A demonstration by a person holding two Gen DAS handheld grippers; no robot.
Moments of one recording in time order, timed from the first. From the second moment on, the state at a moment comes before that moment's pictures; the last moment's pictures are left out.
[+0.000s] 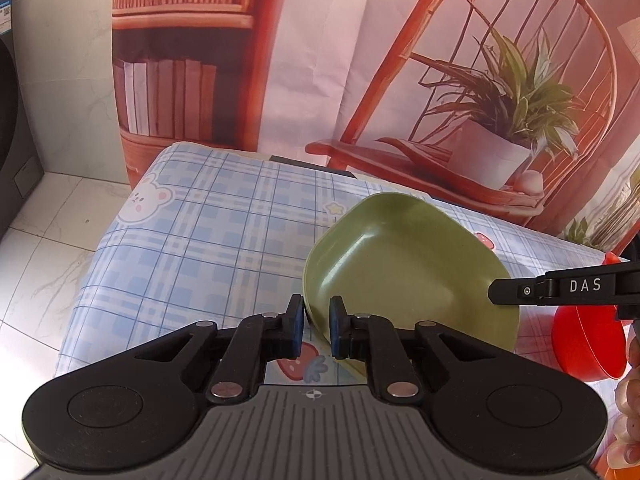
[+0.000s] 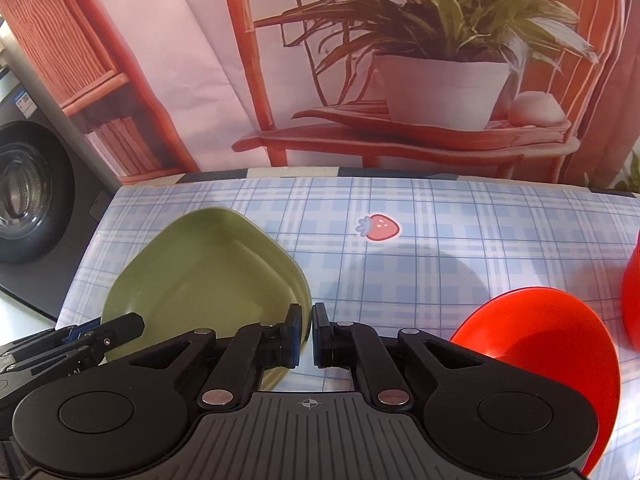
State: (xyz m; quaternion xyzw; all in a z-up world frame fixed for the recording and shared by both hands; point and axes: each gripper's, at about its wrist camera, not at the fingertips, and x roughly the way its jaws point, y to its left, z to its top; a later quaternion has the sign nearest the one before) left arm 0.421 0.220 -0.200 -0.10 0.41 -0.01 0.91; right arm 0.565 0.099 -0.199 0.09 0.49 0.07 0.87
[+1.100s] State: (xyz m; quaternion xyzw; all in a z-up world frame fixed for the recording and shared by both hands) left arm 0.254 0.092 -0.096 -0.04 0.36 -0.10 0.92; right arm 0.316 -0.041 -0.107 0.22 0.39 0.04 0.89
